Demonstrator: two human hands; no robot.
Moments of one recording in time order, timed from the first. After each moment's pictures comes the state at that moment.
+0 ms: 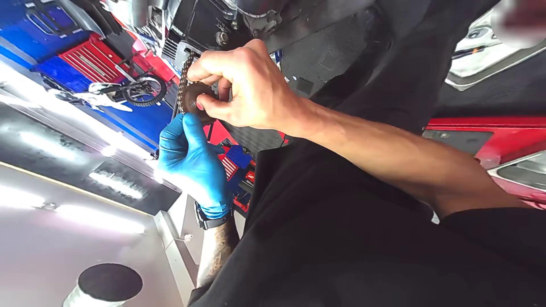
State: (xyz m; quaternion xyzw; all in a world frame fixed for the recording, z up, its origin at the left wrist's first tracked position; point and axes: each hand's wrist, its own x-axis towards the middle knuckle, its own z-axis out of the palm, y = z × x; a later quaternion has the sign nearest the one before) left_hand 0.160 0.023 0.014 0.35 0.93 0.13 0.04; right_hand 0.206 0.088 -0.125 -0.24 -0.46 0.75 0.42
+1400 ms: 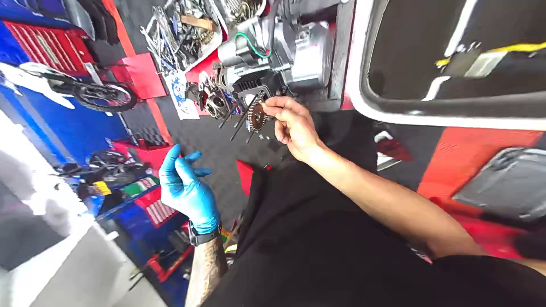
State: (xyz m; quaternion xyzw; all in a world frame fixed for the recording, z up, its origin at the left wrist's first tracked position) left_hand 0.117 -0.046 0.086 0.32 0.88 0.34 -0.04; right_hand 0.241 0.089 -0.066 -0.31 -0.20 0.91 0.21
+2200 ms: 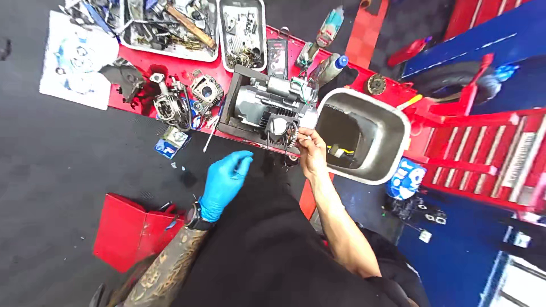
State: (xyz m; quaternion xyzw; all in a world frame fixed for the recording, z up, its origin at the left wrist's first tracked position) left_hand 0.027 -0.137 -0.012 0.40 0.76 0.42 0.28; right_hand 0.205 0.070 -0.049 -0.44 -0.48 0.71 0.29
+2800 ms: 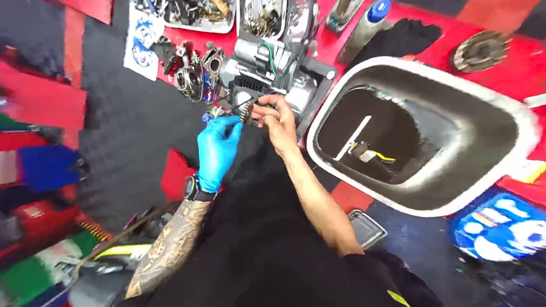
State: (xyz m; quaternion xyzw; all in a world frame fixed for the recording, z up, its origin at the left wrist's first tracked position) left_hand 0.155 -0.015 0.003 0.30 0.92 0.24 0.10; right_hand 0.234 0.129 -0.074 -0.21 -0.52 0.81 0.19
